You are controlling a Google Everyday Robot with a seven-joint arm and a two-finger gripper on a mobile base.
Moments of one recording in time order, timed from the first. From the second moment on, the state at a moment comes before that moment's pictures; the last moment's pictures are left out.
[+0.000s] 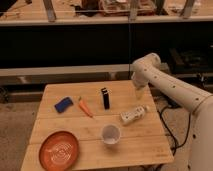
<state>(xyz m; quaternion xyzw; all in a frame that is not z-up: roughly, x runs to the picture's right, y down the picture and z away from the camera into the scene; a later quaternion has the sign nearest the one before) 0.200 -0.007 0.866 -0.20 0.00 -0.05 0.98</state>
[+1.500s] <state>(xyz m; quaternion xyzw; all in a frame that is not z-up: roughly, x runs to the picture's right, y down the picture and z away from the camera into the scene) 0.178 -0.009 0.906 -0.20 -0.01 -0.07 0.98</state>
